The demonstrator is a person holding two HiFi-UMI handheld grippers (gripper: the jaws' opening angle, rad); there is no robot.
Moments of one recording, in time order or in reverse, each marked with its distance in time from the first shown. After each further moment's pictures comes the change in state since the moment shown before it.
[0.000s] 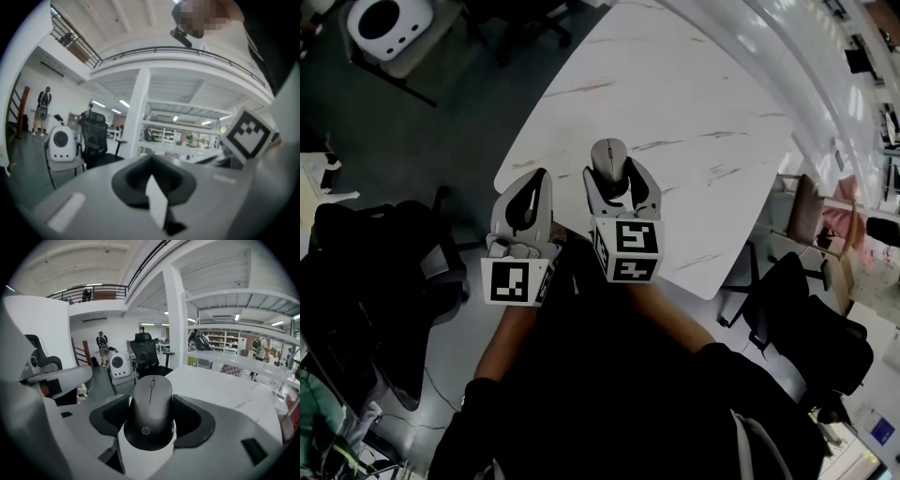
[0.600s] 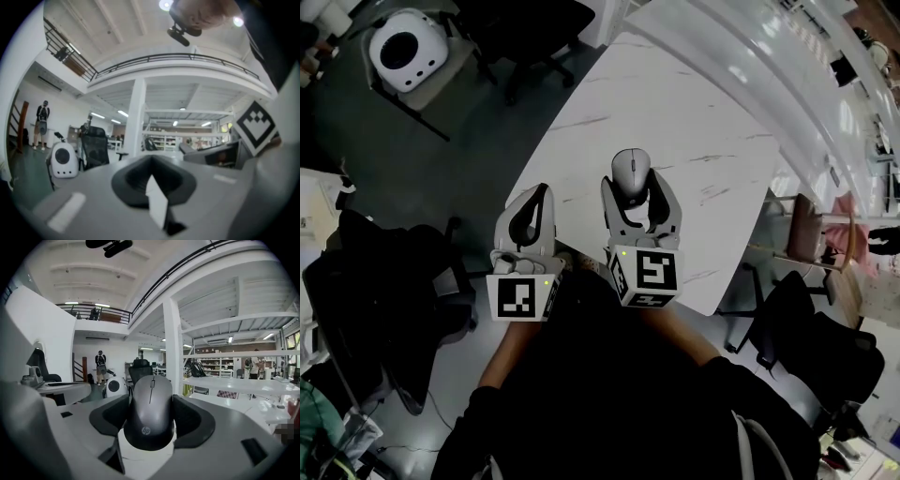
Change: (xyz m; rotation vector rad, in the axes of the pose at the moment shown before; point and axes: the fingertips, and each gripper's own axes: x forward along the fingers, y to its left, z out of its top) left arm -0.019 -0.011 0.066 0.087 -0.093 0.033; right arm -0.072 -0.009 0.087 -0.042 -0.317 -0.054
